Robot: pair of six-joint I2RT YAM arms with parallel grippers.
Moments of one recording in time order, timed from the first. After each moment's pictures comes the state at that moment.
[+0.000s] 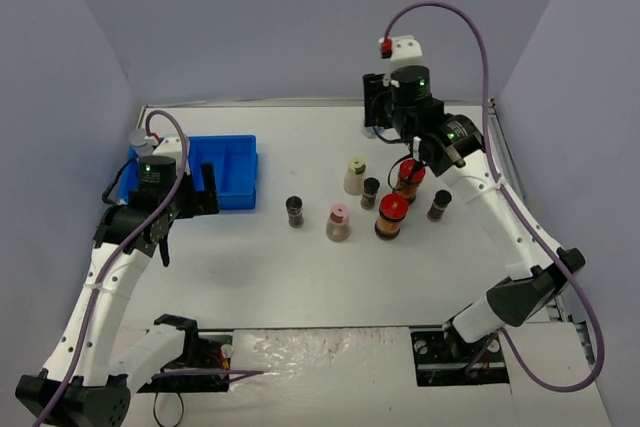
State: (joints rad) left arm -0.18 0.94 1.10 -0.84 -0.12 -0.22; right arm 0.57 1.51 1.75 -0.62 0.37 0.10
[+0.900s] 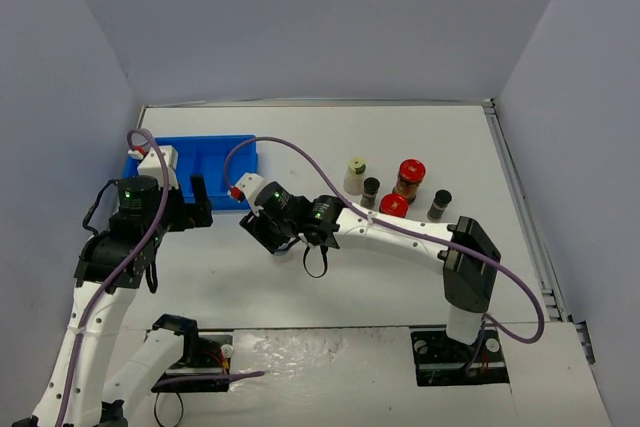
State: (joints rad) left arm -0.18 0.76 1.06 -0.86 -0.10 -0.19; right arm 1.11 1.78 1.46 -0.45 0.17 0.05
